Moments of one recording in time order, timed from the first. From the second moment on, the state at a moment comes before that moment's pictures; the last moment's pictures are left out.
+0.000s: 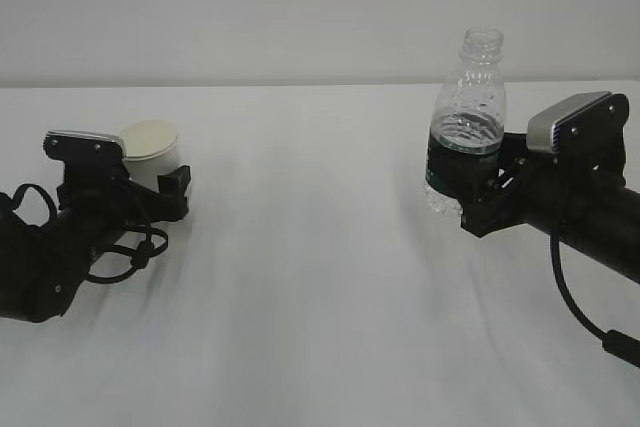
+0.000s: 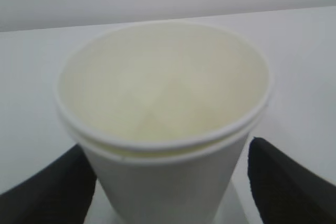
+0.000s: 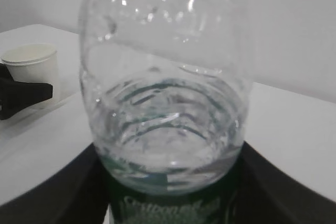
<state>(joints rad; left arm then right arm) -0.26 2.28 -0.83 -0.07 -1.14 -0.02 0.13 1.83 -0.52 -0.52 -1.11 0.11</state>
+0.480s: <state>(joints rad) -0.26 2.33 -0.89 -0.07 -1.14 -0.02 0.13 1.83 -0.52 -0.52 -1.11 0.11</state>
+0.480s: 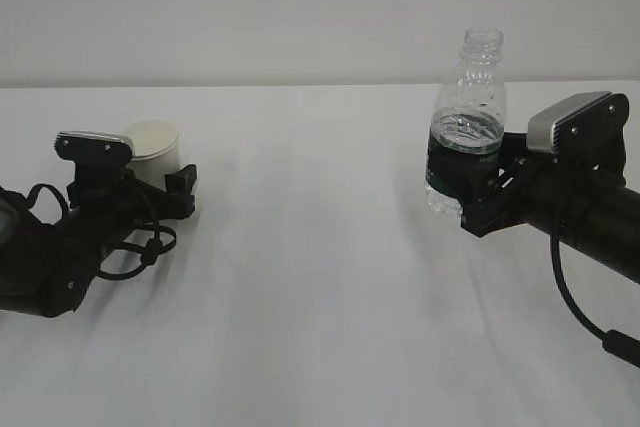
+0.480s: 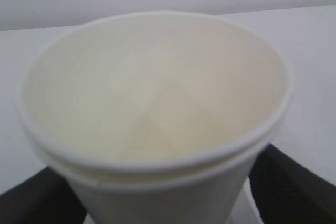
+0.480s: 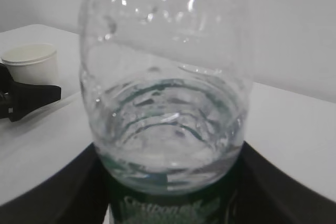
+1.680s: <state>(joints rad) -0.25 2.34 -0.93 -0.09 -1.14 -0.02 0.13 1.83 -0.52 -0.52 -1.11 0.11</state>
